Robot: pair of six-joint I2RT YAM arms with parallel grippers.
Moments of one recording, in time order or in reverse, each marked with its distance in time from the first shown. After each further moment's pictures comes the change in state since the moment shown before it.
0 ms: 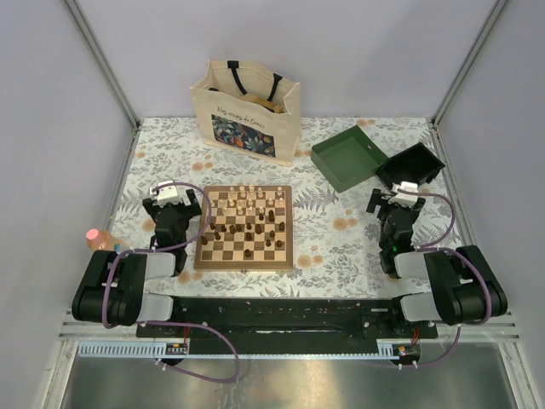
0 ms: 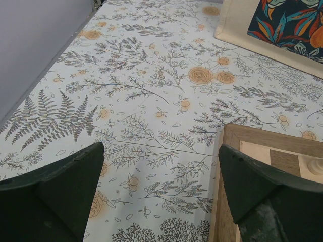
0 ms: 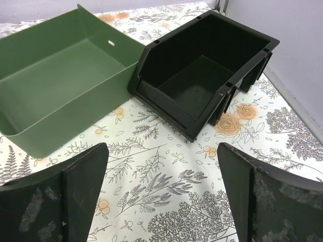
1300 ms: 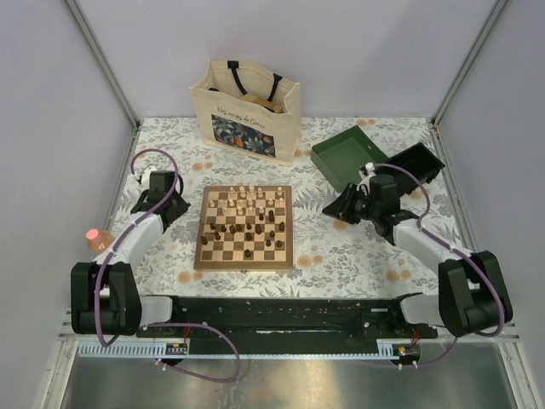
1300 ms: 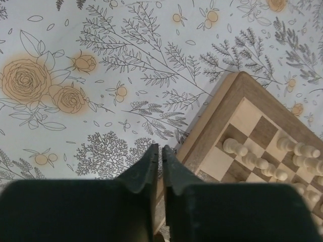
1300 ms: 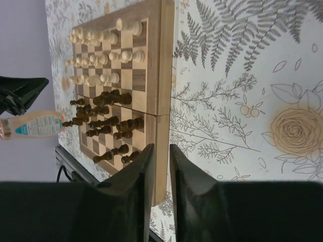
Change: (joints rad) left arm 0.069 -0.078 0.552 -1.339 0.092 -0.576; right arm 0.082 -0.098 0.434 -1.043 -0.900 0.697
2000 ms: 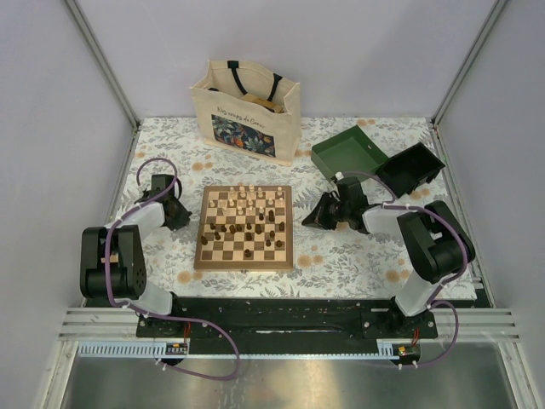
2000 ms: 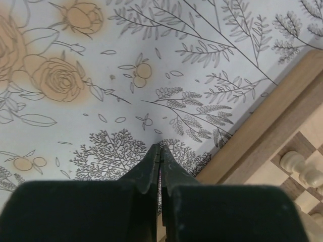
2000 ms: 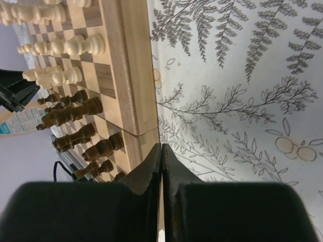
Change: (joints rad) left arm 0.085 0.242 0.009 -0.016 0.135 -0.031; right arm 0.155 0.401 0.099 0.132 -0.007 0.127
